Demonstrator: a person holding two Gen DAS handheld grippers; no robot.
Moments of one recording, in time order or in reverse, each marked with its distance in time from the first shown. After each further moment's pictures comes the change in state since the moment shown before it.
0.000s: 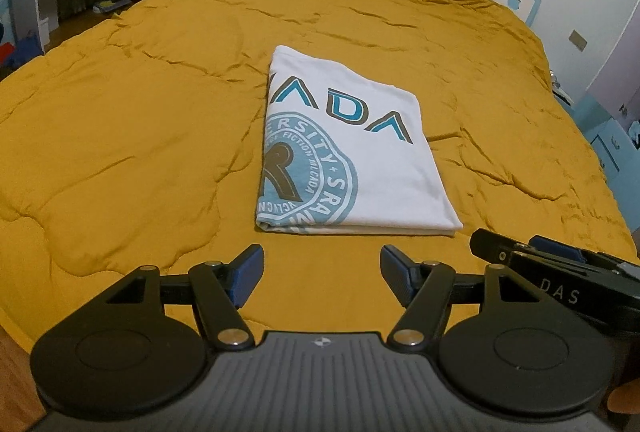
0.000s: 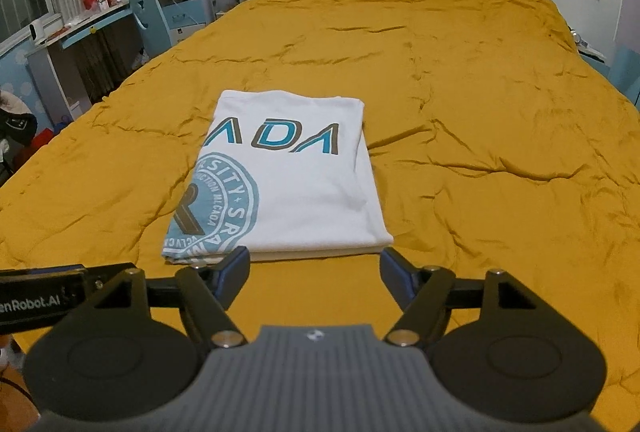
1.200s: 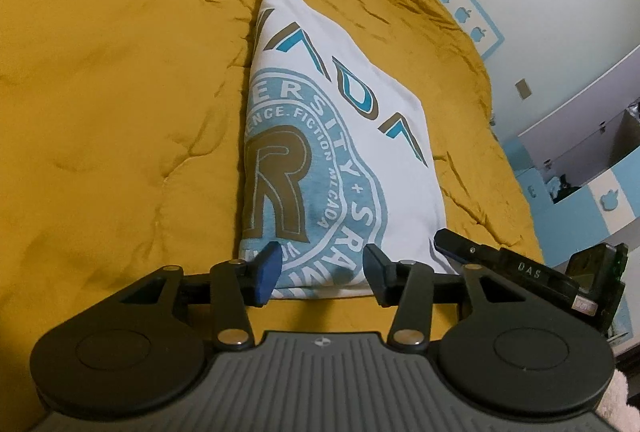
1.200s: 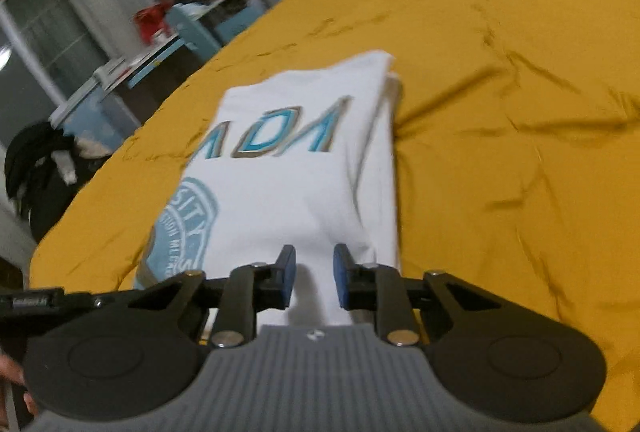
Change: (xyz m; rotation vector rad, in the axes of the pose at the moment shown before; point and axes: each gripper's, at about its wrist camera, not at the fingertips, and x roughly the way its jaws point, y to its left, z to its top) left arm 0.147 0.088 0.013 -0.212 0.057 -0.375; right arm 0.197 -0.108 0.014 0.218 0.038 0.406
